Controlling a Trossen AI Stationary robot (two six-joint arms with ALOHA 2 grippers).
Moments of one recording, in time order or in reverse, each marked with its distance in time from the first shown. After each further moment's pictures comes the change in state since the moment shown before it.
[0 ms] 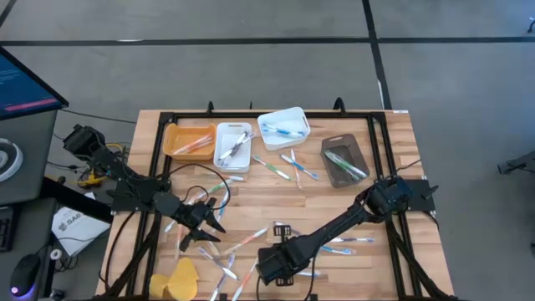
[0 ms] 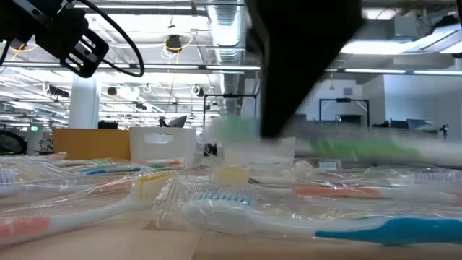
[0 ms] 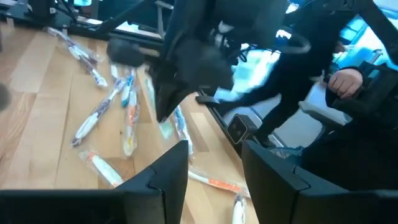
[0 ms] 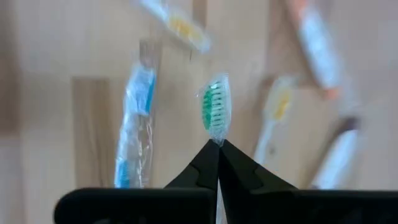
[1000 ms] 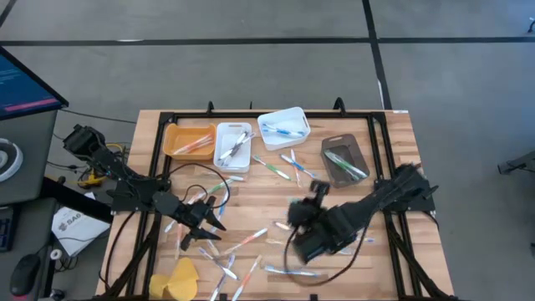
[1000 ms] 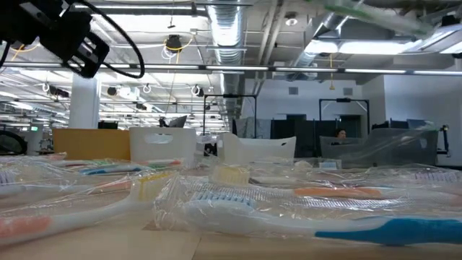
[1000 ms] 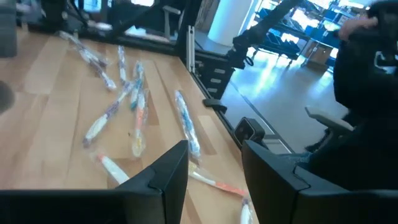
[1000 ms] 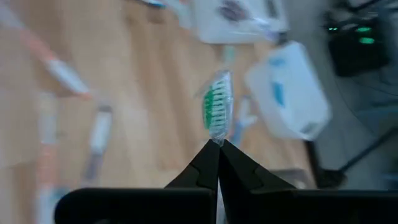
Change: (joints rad) left arm 0.000 0.000 -0.016 0.036 -0.044 0.014; right arm 0.000 -0.411 -0.063 -0.473 0.567 0.227
